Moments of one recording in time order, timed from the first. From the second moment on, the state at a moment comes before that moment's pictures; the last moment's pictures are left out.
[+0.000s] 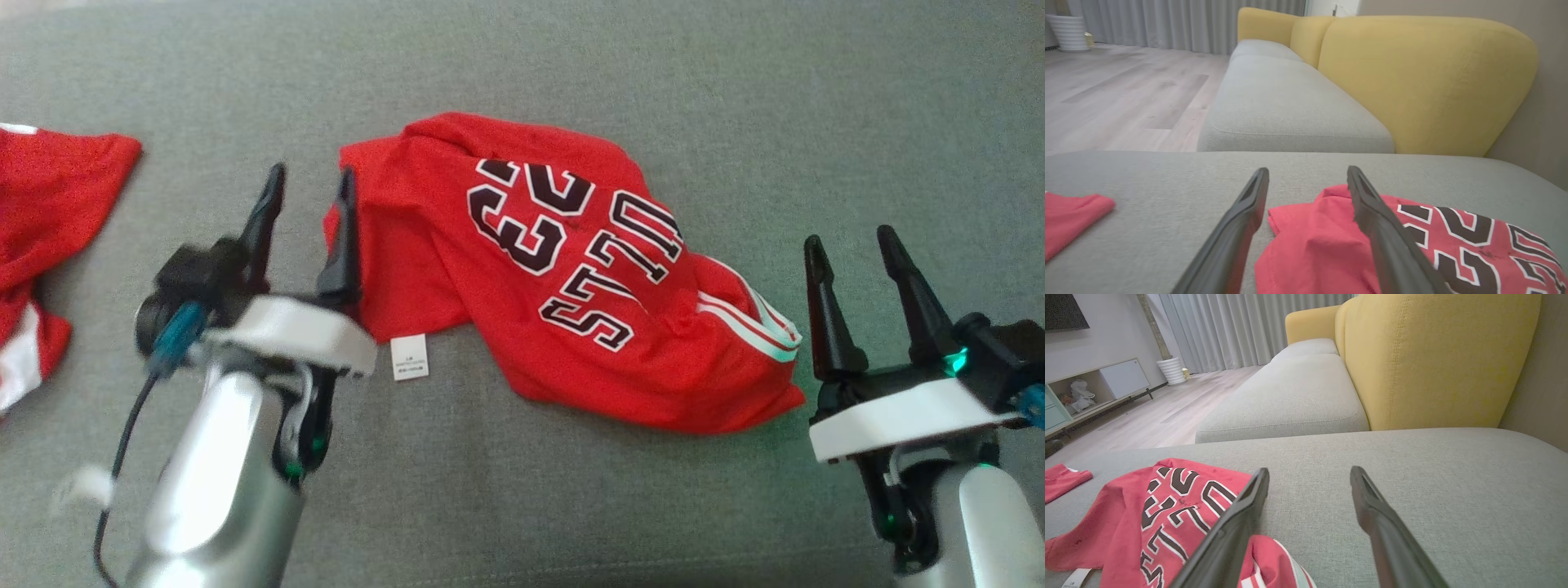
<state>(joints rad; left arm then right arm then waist) -0.39 0.13 -0.32 0.30 -0.34 0.08 -0.25 -0.05 -0.06 0.04 -0.13 0.17 0.12 0.05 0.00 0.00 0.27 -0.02</state>
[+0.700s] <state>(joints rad) -0.02 0.13 -0.23 0.07 -0.30 0.13 -0.26 0.03 -0.07 0.08 -0.09 0.17 0.12 0.06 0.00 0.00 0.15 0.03</state>
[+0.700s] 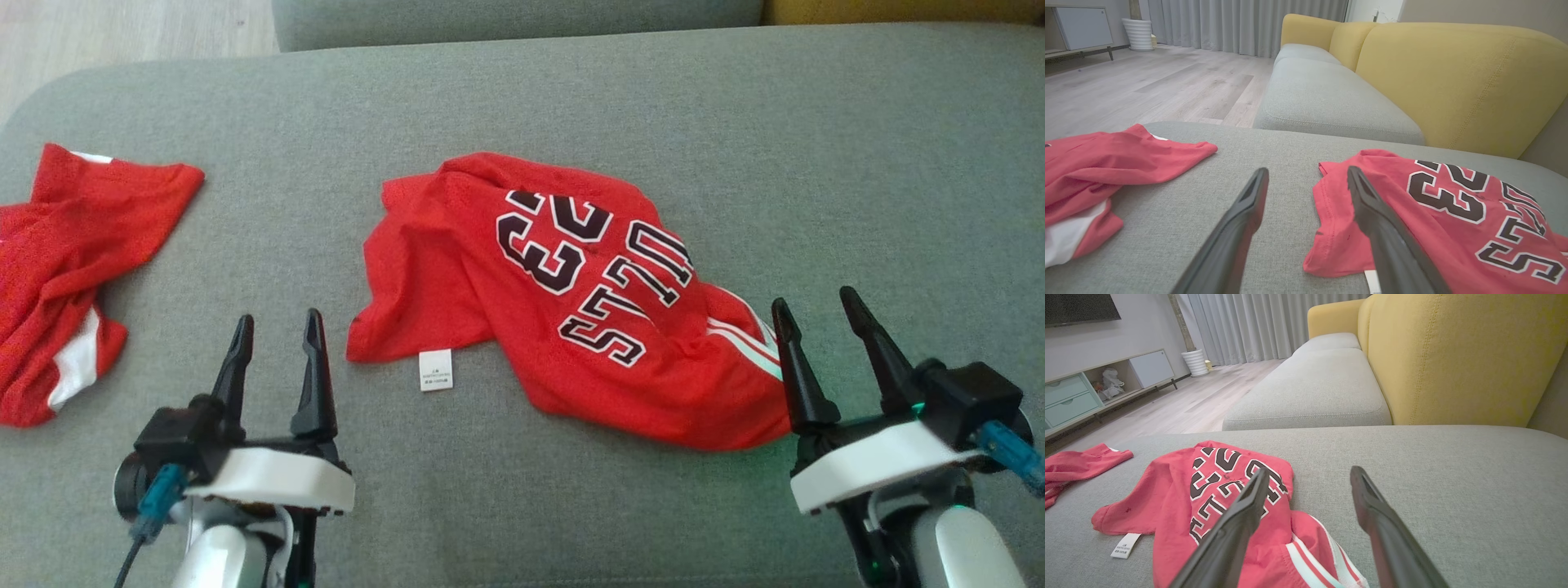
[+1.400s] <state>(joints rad) -0.06 0.13 -0.25 0.07 -0.29 0.12 -0.26 0.03 -0.11 0.09 0.03 0.17 0.12 0.20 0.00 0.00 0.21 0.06</state>
